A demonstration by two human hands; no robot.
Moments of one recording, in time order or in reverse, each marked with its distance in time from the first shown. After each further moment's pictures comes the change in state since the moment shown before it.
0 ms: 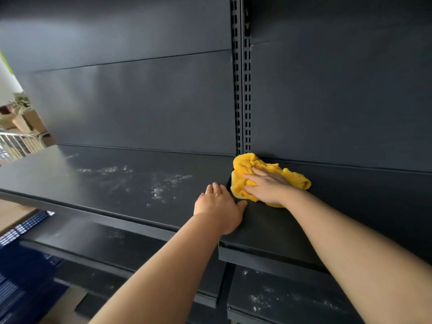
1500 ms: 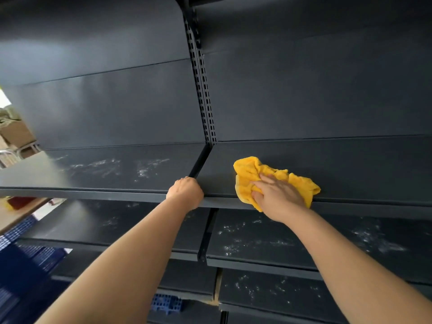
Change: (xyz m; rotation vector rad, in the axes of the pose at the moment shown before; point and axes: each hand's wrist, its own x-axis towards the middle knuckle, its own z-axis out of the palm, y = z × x) left_hand -0.085 0.009 0.004 -0.243 0.065 -0.150; right_hand -0.211 0.032 0.035 -0.009 0.216 0.127
